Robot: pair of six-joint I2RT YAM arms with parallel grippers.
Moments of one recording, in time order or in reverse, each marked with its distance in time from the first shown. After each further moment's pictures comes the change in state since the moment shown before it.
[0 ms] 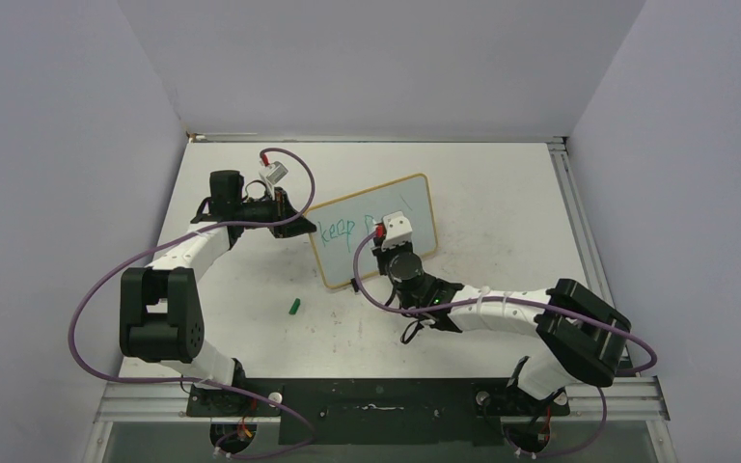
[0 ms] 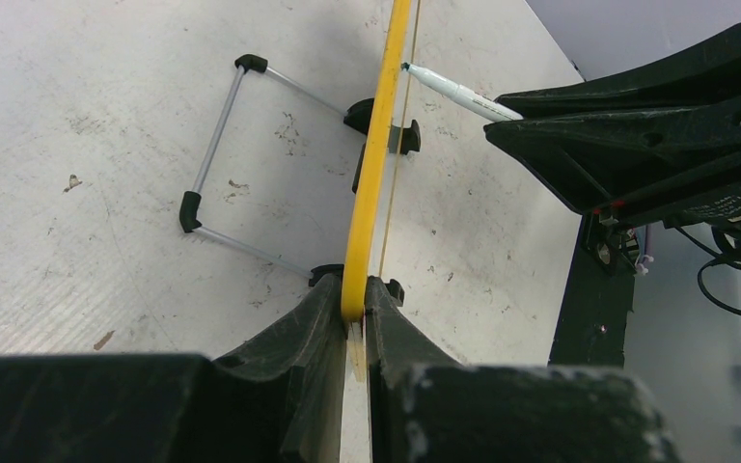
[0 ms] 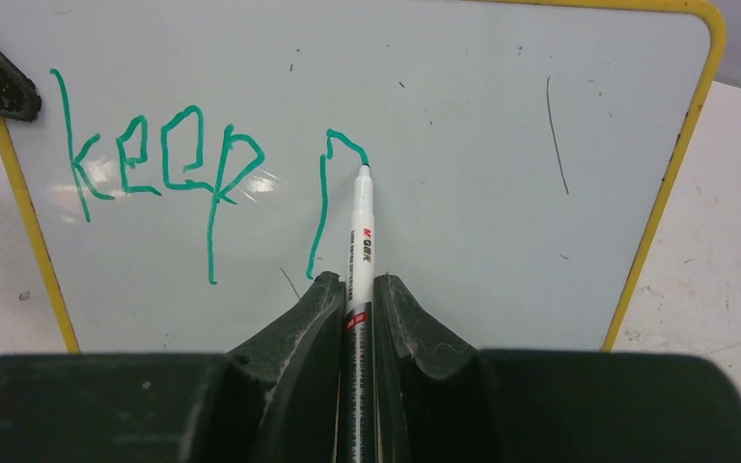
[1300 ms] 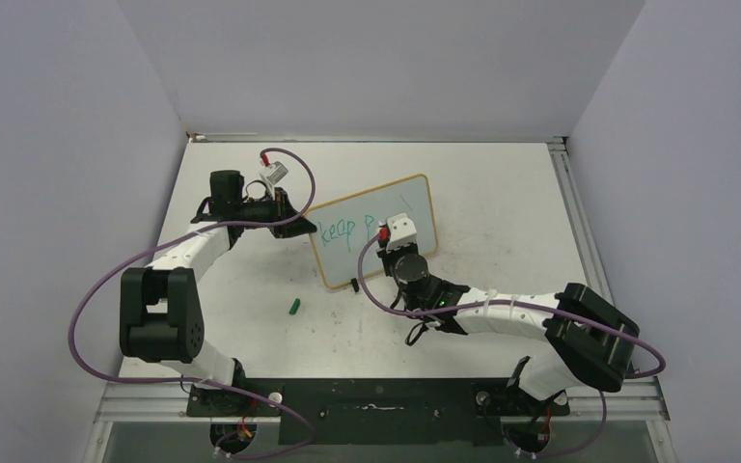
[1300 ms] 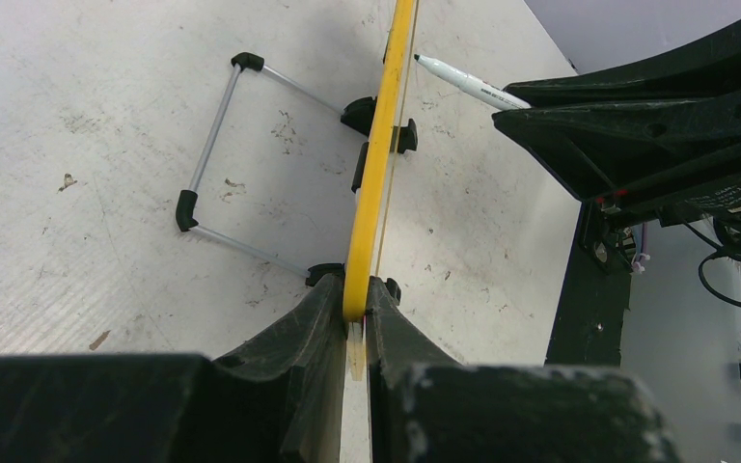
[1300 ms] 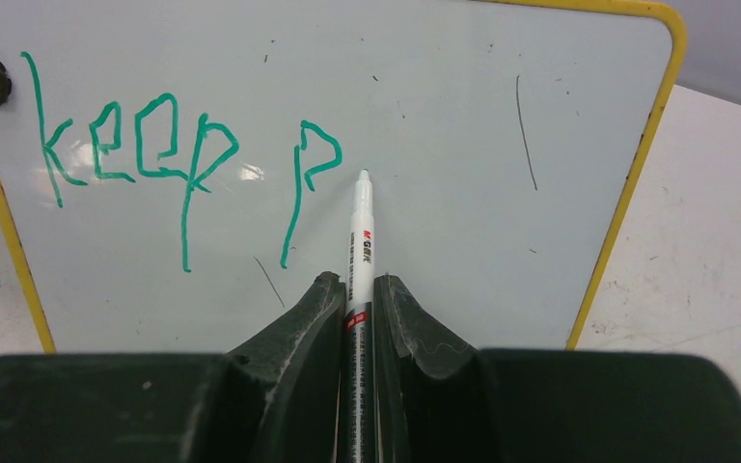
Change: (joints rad) left arm 0.000 0.000 0.002 -0.006 0.002 0.000; right arm 0.001 -0.047 -0.036 -0.009 0.010 -0.038
